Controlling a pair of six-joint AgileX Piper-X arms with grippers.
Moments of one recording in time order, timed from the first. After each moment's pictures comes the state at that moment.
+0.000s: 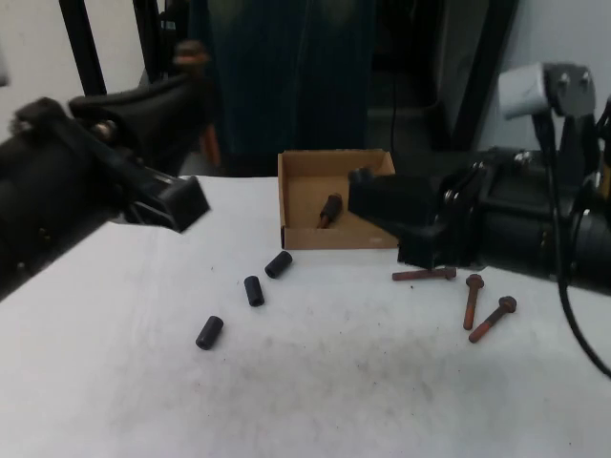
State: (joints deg) left arm -26.3 51.5 -26.1 -30.5 15.0 -15.3; right arm 36.6 65.8 -36.6 -12.7 -16.3 15.9
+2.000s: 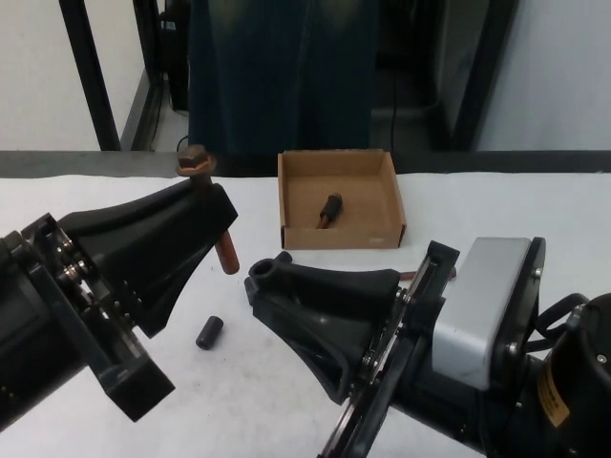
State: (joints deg) left arm -35.4 40.7 -12.9 -39.4 16.8 -21.1; right arm 55.8 72.1 -23.0 -48.9 -2.8 0.0
